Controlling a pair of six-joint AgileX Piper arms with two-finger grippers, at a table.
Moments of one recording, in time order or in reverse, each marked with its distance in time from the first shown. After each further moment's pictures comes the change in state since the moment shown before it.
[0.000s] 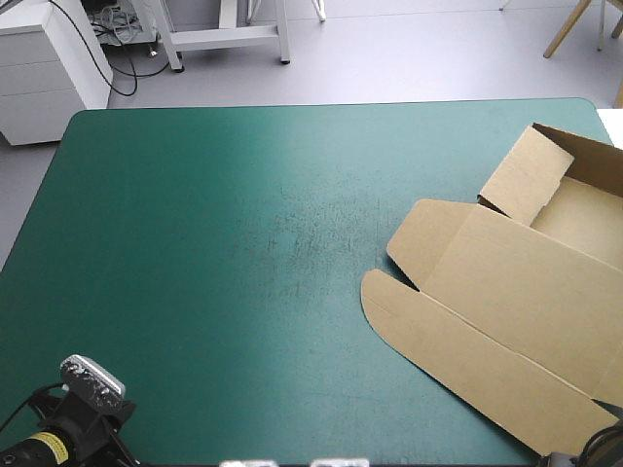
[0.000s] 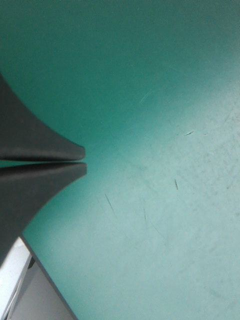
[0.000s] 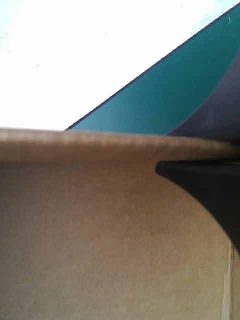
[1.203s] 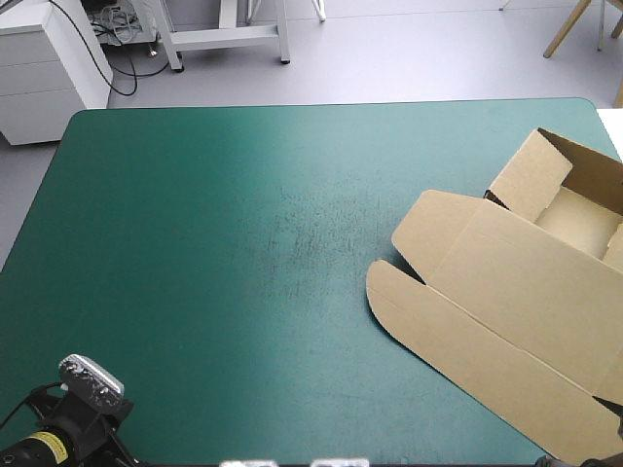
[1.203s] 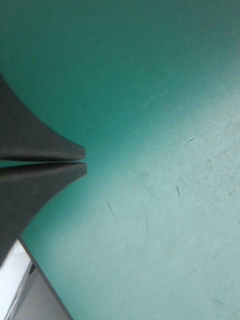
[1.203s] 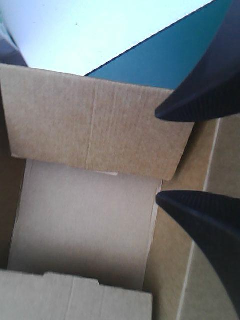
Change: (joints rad) left arm 0.000 0.000 0.000 0.015 0.000 0.000; right arm -0.004 -0.258 0.011 0.234 0.024 -0.181
